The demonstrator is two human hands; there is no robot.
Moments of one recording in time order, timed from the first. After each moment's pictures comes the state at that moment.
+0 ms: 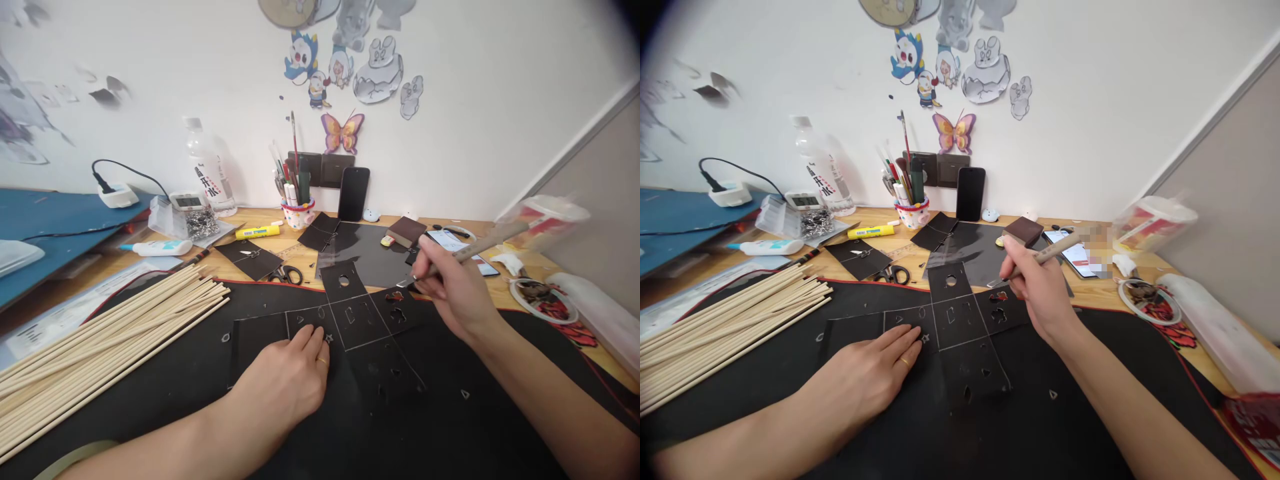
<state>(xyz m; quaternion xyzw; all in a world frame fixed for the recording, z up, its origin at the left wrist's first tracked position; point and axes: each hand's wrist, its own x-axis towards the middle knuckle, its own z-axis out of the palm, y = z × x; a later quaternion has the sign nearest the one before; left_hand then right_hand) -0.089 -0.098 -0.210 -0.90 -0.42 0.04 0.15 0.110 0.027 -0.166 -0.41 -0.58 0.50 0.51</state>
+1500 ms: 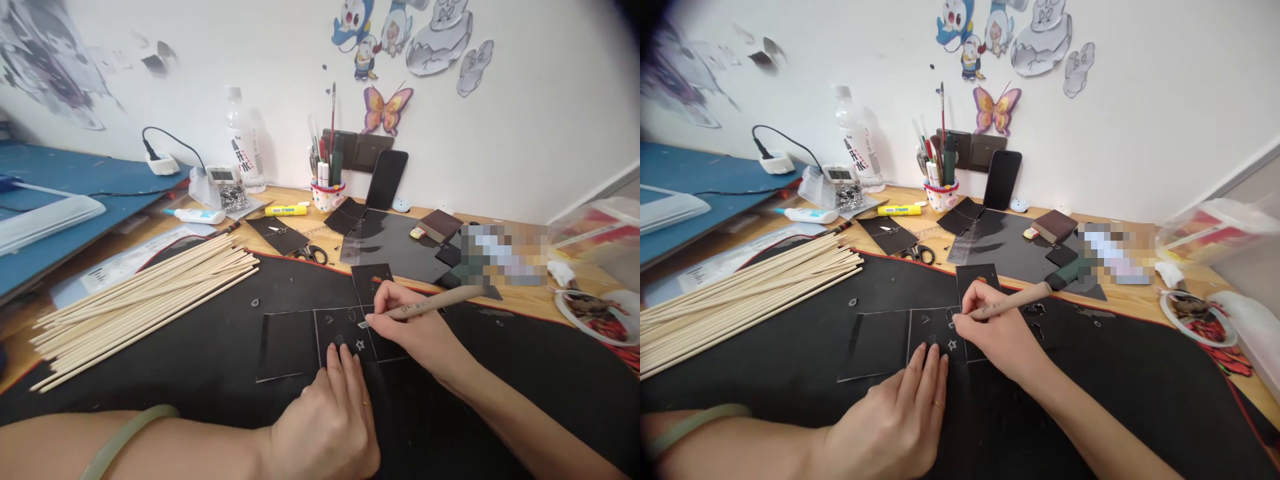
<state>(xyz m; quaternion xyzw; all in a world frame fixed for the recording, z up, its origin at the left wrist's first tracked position) -0.050 -0.143 -0.227 -0.85 -0.44 -0.08 0.29 0.070 -0.026 -0.188 -0.42 -0.73 0.51 0.19</state>
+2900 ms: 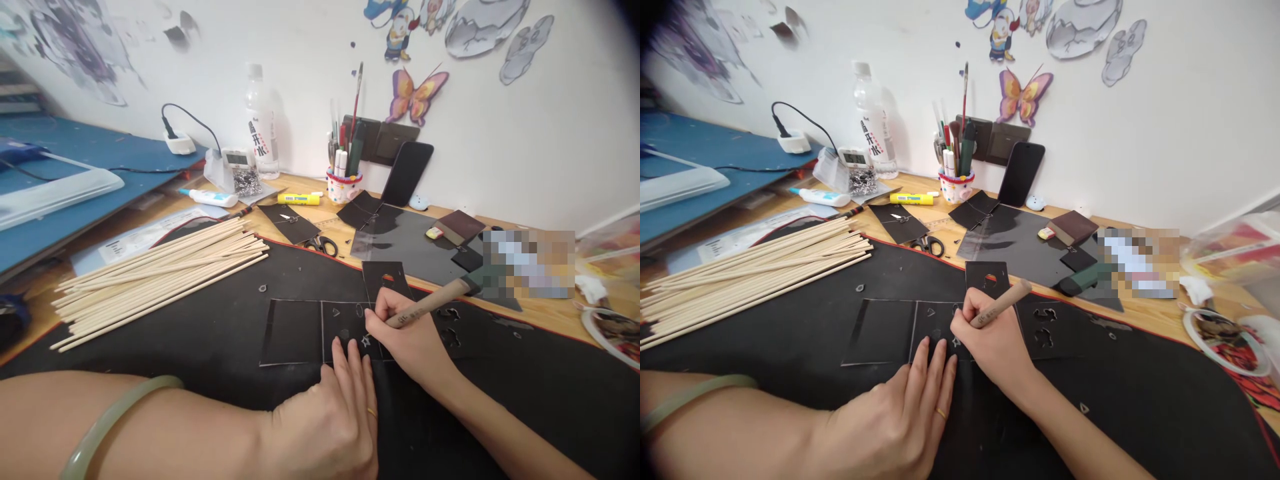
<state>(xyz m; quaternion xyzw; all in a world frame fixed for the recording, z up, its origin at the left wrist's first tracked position) -0.055 -0.149 -0.222 -0.86 -0.39 -0.01 0.32 0.059 -0.029 -0.220 -0.42 -0.79 0.39 0.22</state>
